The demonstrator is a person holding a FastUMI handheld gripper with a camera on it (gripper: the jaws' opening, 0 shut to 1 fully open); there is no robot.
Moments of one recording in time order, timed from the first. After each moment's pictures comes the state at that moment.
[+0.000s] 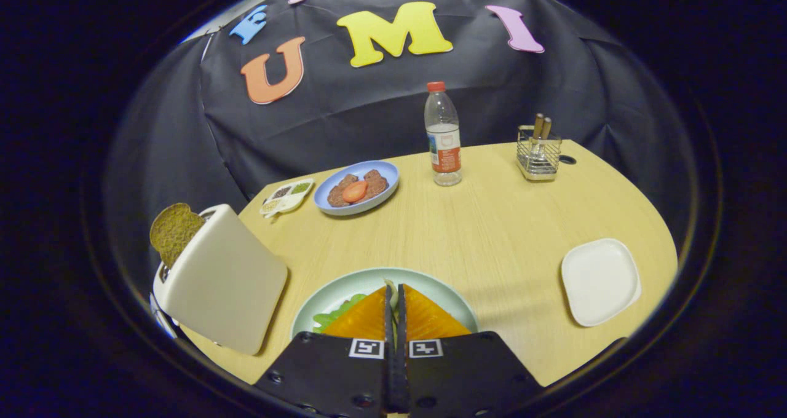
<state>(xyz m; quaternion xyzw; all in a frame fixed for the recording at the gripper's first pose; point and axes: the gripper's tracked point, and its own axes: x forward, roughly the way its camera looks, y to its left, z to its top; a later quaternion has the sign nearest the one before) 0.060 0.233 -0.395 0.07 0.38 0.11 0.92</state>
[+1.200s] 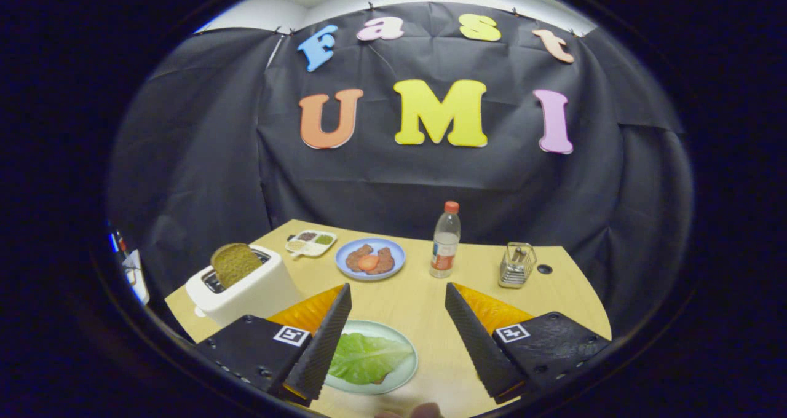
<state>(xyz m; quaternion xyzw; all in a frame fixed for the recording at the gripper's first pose) 0.046 0.210 -0.206 -0.03 0.20 0.19 0.96</state>
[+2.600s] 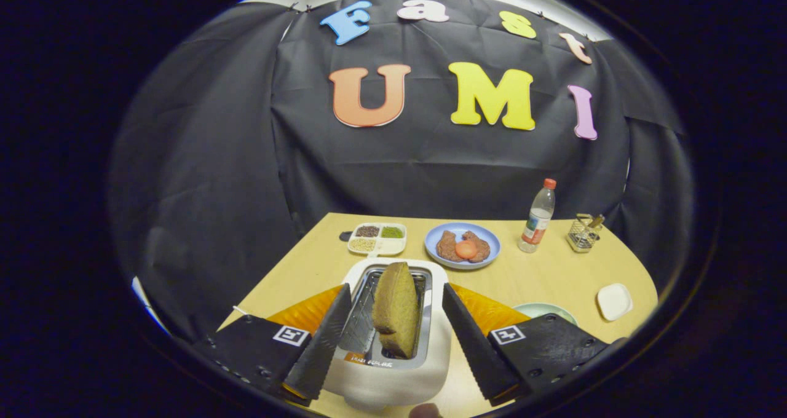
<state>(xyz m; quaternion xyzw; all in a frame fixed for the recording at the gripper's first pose) 0.013 0.495 -0.269 -0.02 0.27 0.11 0.96</state>
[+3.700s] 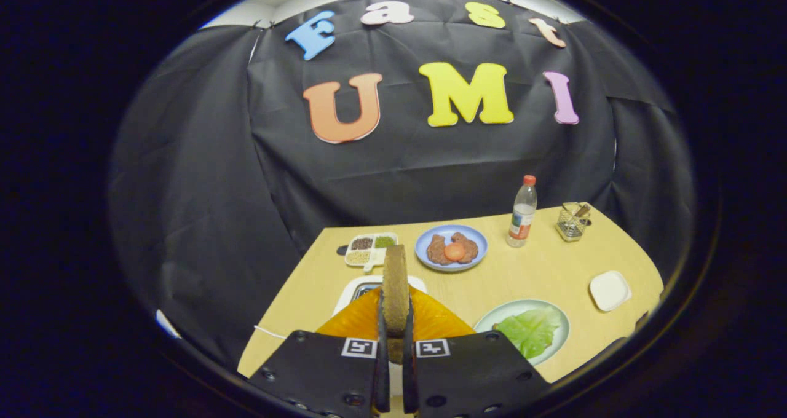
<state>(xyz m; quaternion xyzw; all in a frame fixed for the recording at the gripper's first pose) 0.007 0.455 -0.194 0.06 0.27 0.10 0.96</state>
